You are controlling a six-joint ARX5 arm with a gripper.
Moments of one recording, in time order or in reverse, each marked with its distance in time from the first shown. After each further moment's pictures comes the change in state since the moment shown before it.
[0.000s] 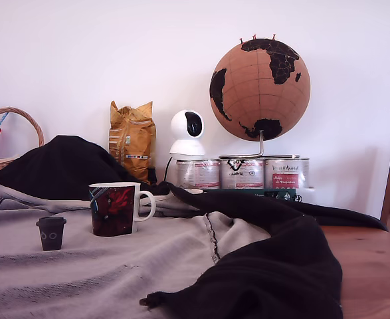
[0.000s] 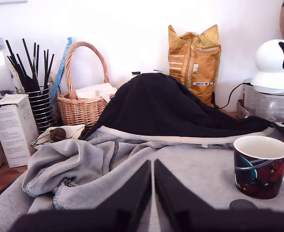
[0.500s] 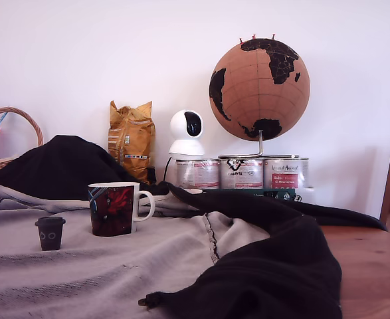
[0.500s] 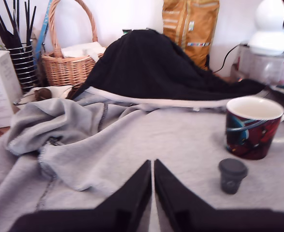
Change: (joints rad) arm 0.021 -0.001 -0.018 0.006 0.137 -0.072
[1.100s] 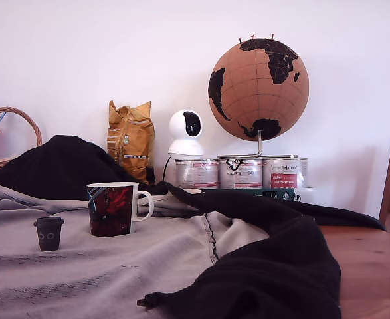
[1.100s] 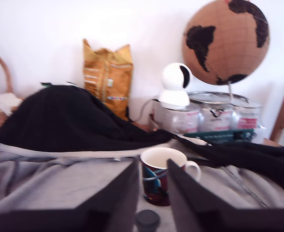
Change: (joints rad) arm -0.124 0.163 0.000 0.183 0.128 -0.047
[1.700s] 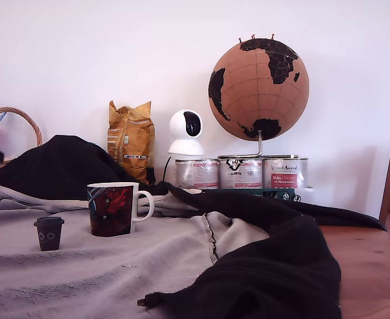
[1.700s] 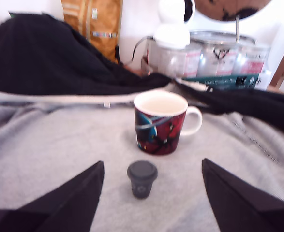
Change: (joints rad) arm -0.029 0.771 0.000 0.551 -0.022 0.051
